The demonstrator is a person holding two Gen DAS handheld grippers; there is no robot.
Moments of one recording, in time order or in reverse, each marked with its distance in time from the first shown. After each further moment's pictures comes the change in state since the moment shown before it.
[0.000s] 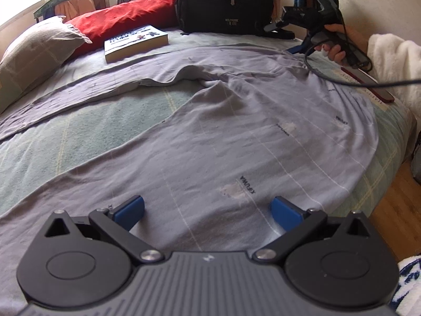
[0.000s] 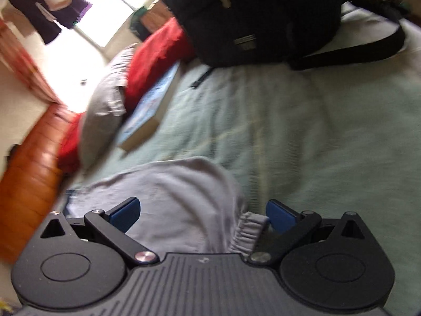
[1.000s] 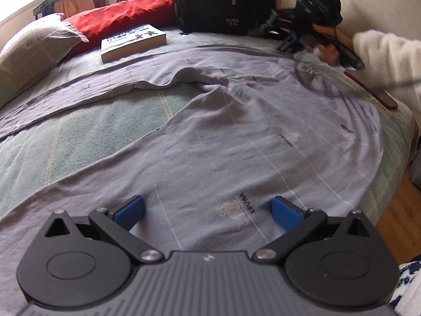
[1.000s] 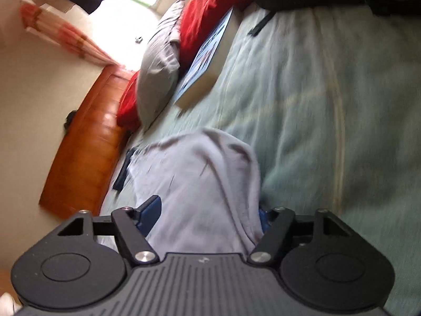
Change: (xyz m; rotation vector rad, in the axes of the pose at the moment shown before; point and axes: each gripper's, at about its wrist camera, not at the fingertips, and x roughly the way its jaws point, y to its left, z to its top) left arm 0.014 0.001 0.008 -0.018 -0.004 -0.013; right arm 0.059 -0.012 0.022 0.013 0.246 0.332
